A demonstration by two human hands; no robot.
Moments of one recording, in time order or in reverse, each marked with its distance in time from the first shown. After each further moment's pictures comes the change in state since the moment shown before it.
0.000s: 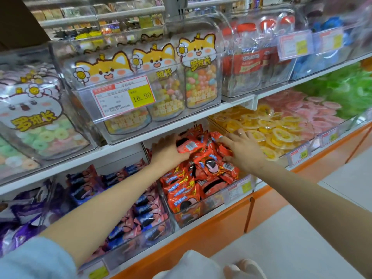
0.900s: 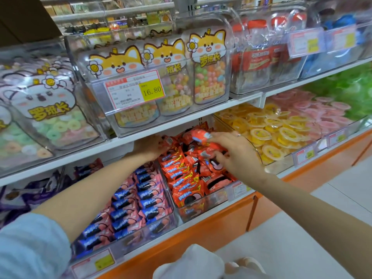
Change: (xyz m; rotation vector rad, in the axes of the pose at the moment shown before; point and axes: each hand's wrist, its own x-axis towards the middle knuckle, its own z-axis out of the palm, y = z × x) left_hand 0.003 -0.049 -0.034 0.335 -0.094 0.015; right_hand -0.022 -0.049 -0.028 0.556 0.419 -0.151
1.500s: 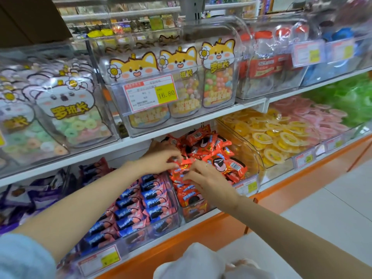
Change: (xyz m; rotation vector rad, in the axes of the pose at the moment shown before) left_hand -0.022 -0.010 0.008 -0.174 -0.133 0.501; right_hand -0.026 -0.044 0.063 0.069 -0.179 -0.258
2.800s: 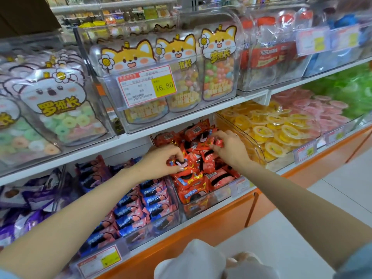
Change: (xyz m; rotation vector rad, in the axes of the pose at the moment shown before) left_hand -0.022 0.026 0.001 -0.281 0.131 -0.040; right_hand 0.026 0.068 -0.030 -0.046 -0.027 0.767
